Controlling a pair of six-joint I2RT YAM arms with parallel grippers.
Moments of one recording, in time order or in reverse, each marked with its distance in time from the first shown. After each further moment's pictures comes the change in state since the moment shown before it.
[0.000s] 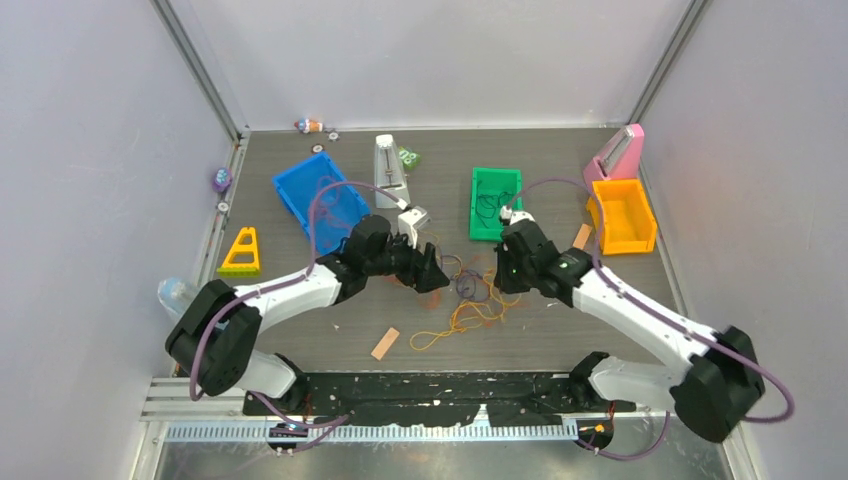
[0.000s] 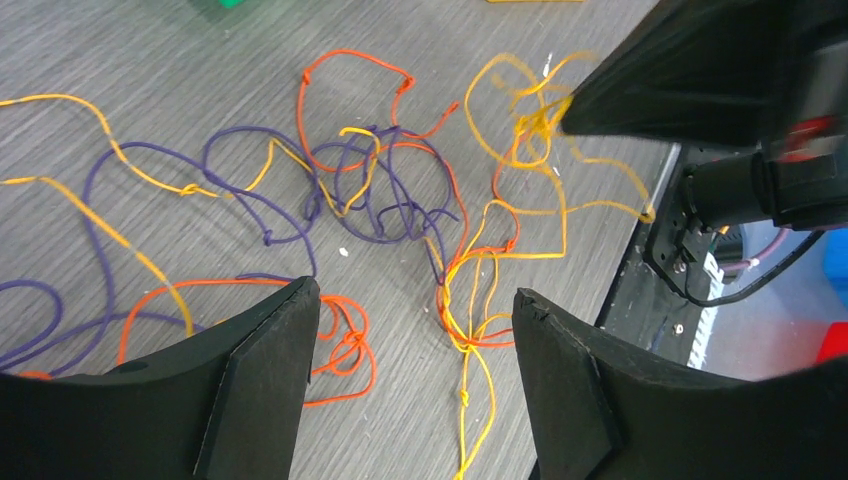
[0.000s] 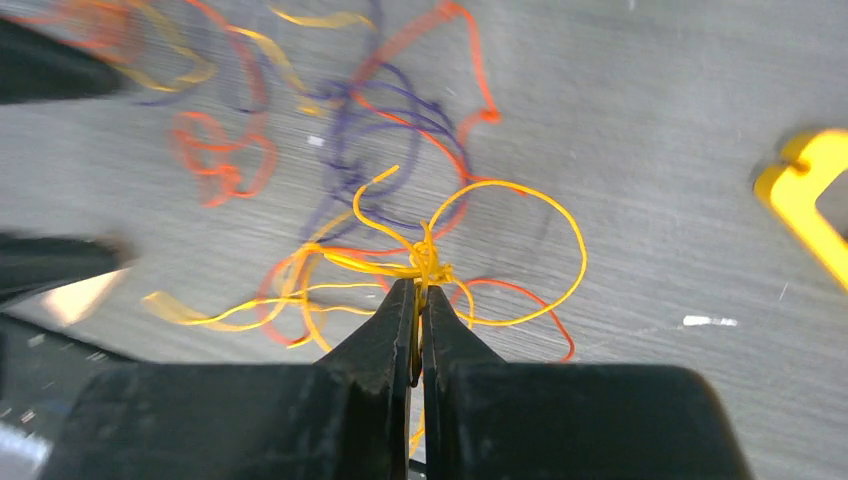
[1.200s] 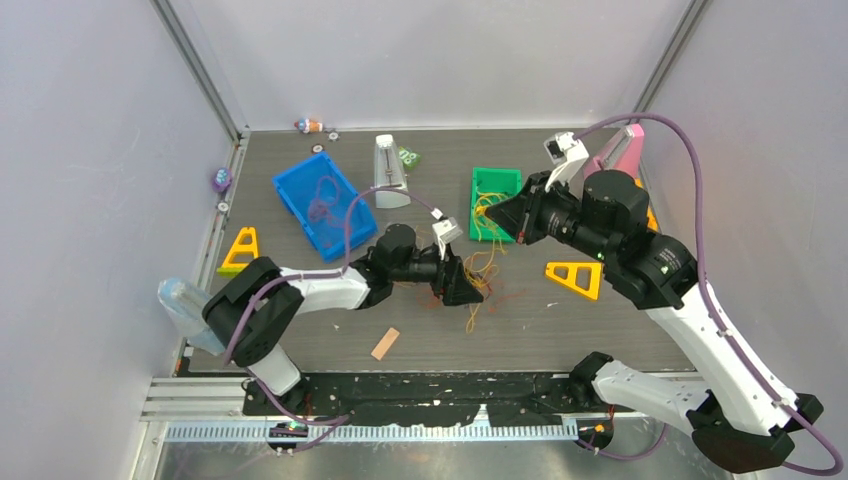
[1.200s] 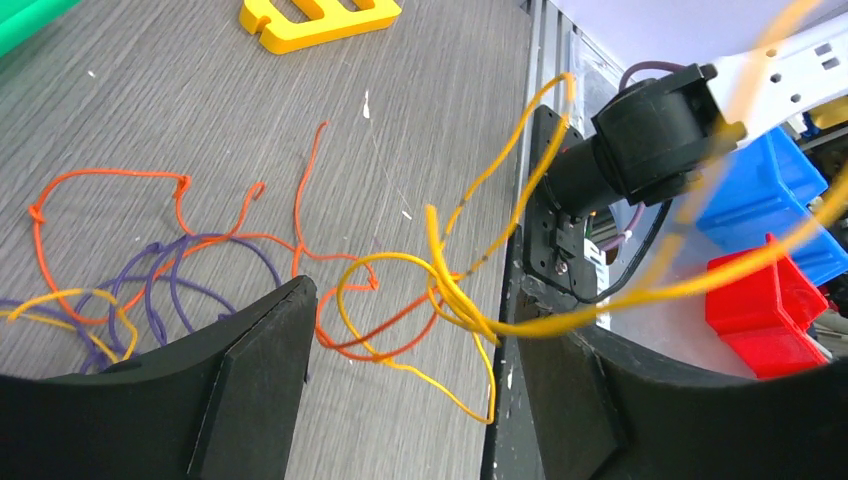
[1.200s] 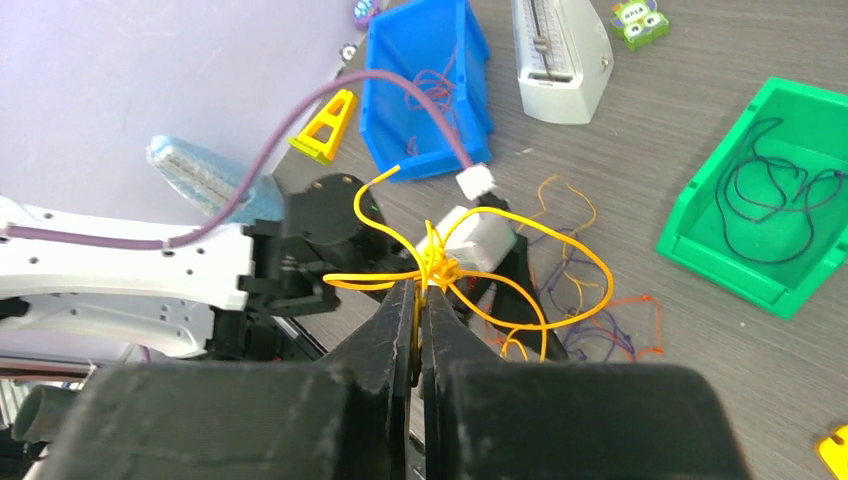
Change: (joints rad) left arm -0.137 0.188 0.014 0.393 0.193 -0.111; right arm 0.000 -0.225 0.557 -0.048 -0.232 -0.063
